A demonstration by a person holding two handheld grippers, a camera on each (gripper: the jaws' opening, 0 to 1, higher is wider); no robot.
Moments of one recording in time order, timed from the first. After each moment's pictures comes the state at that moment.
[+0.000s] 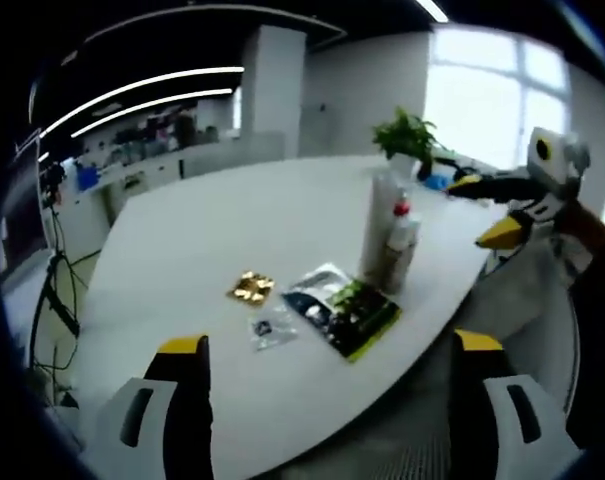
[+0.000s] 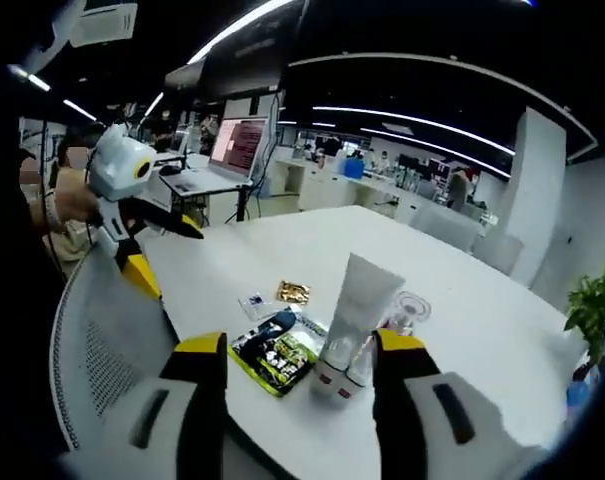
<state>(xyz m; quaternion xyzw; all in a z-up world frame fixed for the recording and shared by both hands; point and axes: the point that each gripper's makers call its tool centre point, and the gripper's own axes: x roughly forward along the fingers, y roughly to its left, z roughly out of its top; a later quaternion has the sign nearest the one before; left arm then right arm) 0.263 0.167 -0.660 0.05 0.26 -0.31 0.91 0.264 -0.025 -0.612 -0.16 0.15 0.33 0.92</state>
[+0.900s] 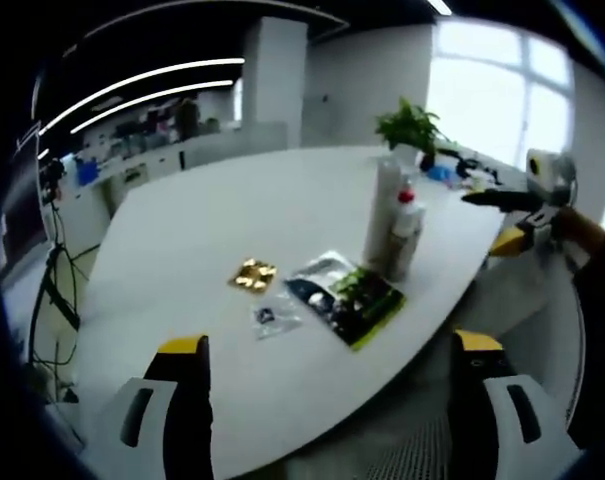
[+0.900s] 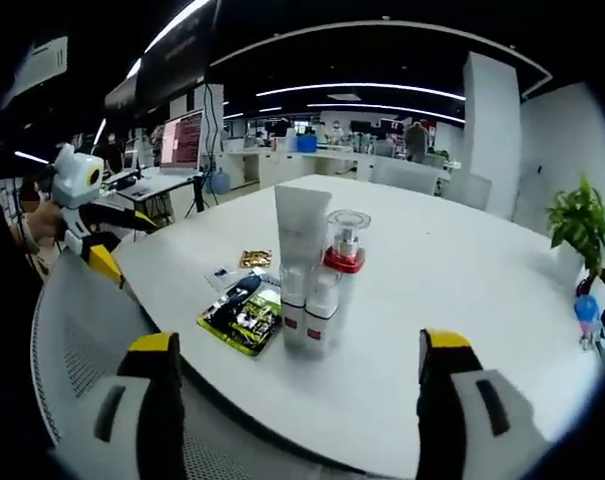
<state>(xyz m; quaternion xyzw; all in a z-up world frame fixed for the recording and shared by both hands) 0.262 0.171 -0.672 0.05 0.28 -0.31 0.90 0.266 -0.074 -0.654 -0.09 0.21 0.27 0.94</state>
